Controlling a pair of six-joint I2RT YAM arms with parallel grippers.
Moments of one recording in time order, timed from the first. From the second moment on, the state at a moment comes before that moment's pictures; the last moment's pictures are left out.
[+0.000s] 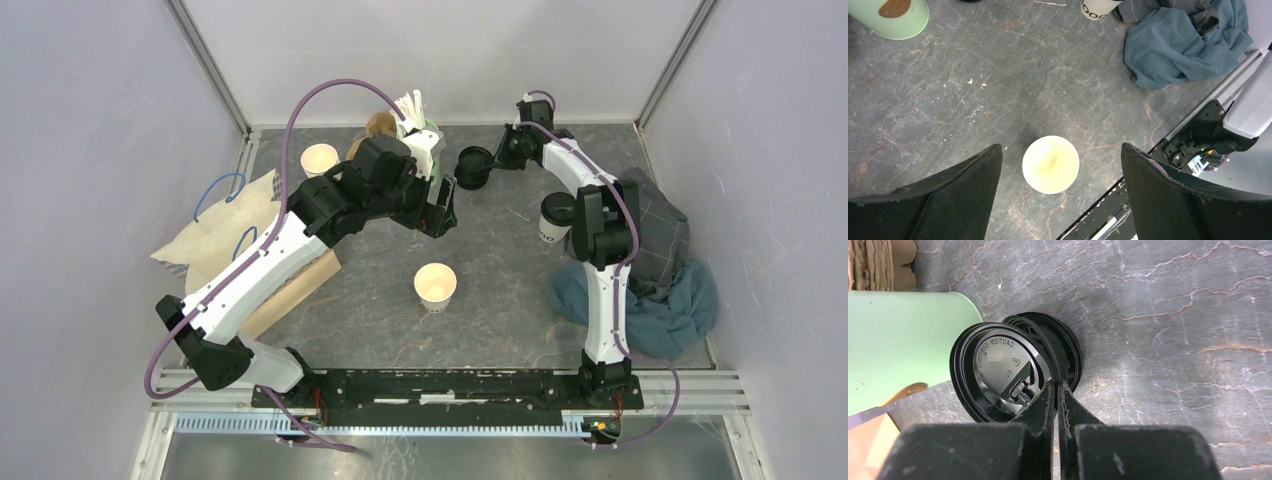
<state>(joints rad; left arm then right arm) -0.81 1.41 1.63 -0.84 0.04 -0.27 0.20 2.27 1.90 -0.44 -0.23 0.50</state>
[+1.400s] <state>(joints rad) -0.81 1.41 1.63 -0.84 0.06 -0.26 0.21 2.32 1.94 -0.46 -0.23 0.47</state>
